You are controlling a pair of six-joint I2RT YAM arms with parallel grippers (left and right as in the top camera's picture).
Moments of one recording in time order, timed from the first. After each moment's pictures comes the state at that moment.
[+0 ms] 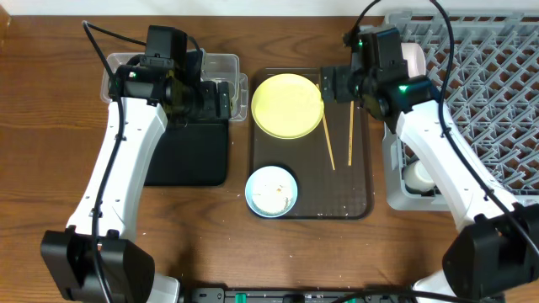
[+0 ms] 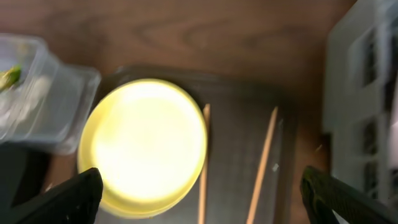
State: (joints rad) left arm -0.12 1.65 1.55 -1.06 0.22 -0.20; right arm 0.32 1.71 1.46 -0.57 -0.05 0.21
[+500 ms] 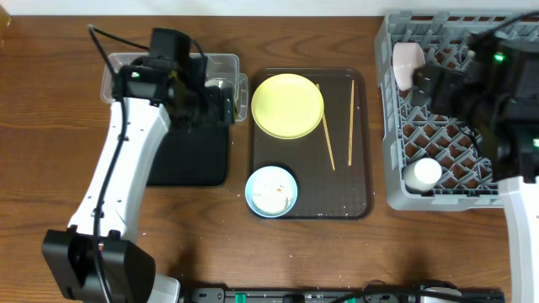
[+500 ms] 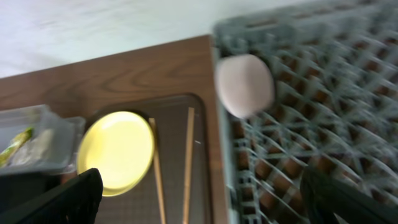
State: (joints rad) left arm -0.15 1.65 1.54 -1.13 0.28 -0.21; right arm -0.03 1.30 1.46 -0.86 -0.12 0.23
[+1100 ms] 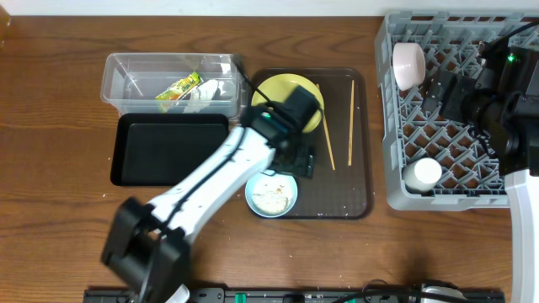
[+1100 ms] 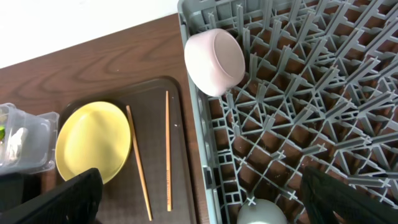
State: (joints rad) left arm -0.69 1.77 1.44 -1.05 0.09 -0.51; right arm -0.09 1.32 1.46 -0.92 -0.12 0.23
